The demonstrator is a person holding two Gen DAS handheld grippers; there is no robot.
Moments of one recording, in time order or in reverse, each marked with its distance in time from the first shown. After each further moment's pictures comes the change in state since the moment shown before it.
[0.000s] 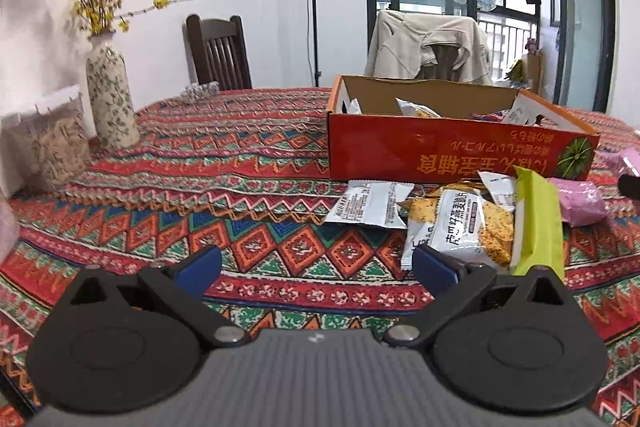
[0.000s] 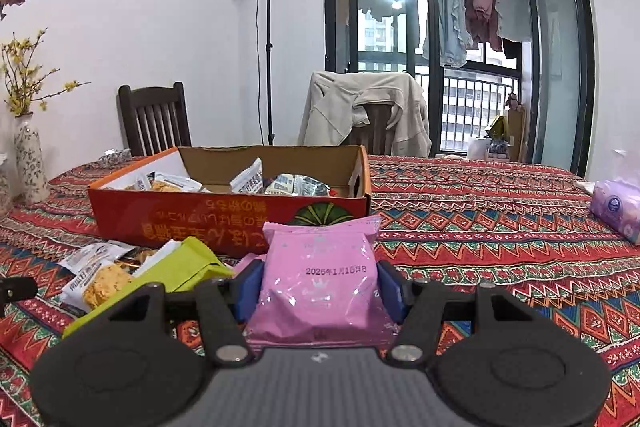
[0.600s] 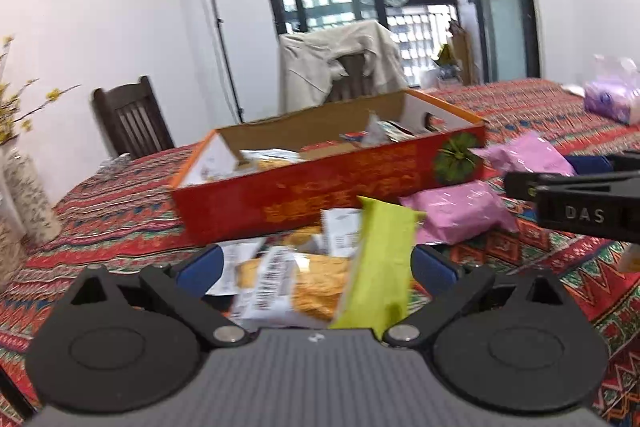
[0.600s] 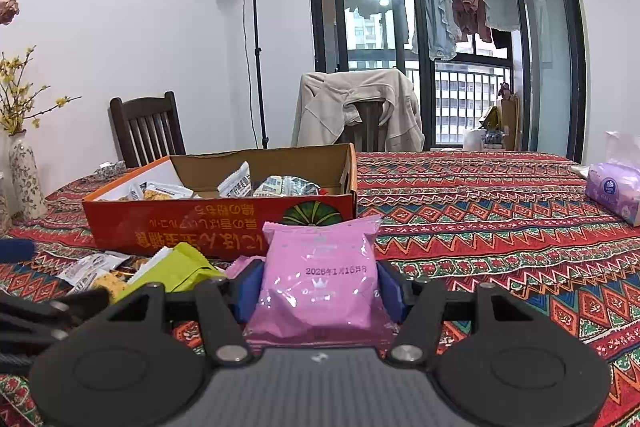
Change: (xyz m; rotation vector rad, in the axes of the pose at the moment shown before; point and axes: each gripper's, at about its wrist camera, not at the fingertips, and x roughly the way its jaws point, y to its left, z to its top) left arm -0.008 -0.117 0.017 0.243 -0.066 -0.154; right arm 0.000 -0.007 -0.003 0.054 -0.002 0.000
